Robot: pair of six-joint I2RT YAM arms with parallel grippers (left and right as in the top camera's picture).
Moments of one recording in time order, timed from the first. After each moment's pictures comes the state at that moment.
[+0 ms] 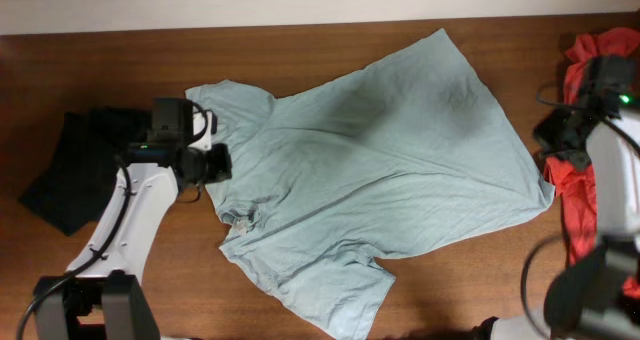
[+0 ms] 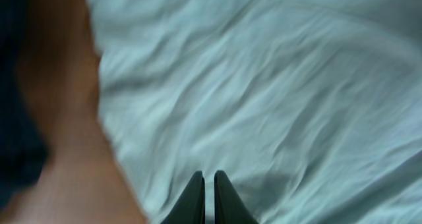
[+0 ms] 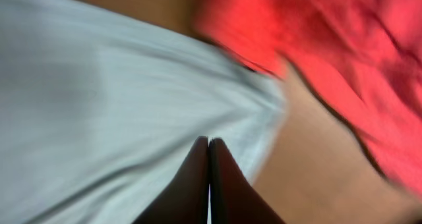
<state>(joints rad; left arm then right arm) -0.03 1.60 1.10 -0.67 0.18 -0.14 -0.37 1.69 1.45 -0.97 0.08 0.49</state>
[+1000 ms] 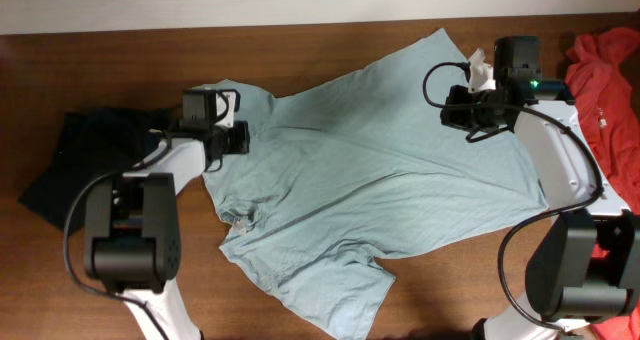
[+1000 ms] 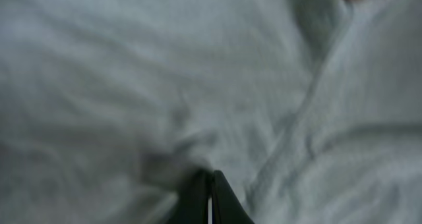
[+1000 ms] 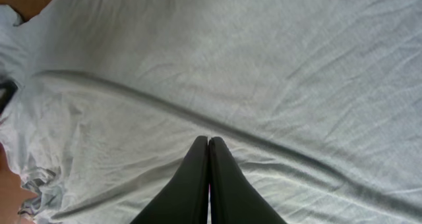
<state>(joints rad) -0.06 2.04 1.18 -0.12 0.21 -0.04 -0.07 1.79 1.45 -0.80 -0.34 0.18</state>
